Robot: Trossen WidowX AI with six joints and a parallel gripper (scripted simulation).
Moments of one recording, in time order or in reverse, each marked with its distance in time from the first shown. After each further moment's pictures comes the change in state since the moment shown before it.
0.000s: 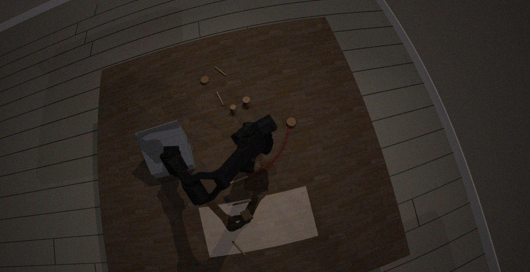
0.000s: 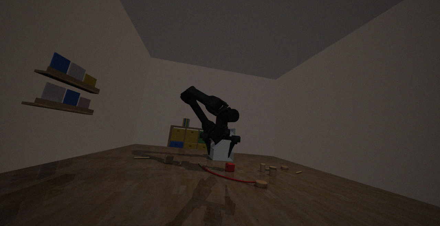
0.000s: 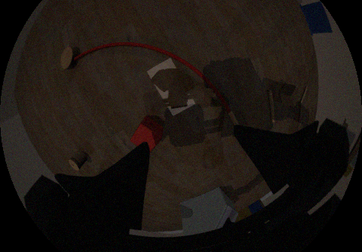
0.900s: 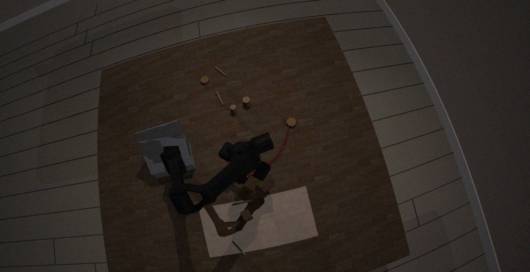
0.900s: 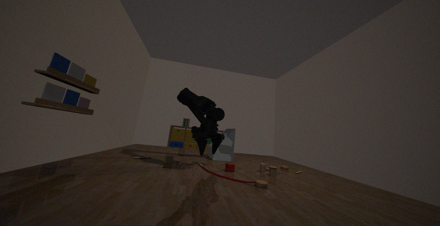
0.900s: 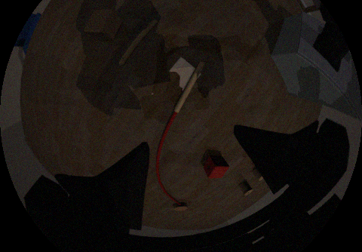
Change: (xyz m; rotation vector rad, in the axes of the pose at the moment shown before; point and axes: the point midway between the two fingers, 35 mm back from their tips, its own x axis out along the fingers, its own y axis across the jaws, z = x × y) arm 0.000 -0.054 -0.006 1.968 -0.004 -0.001
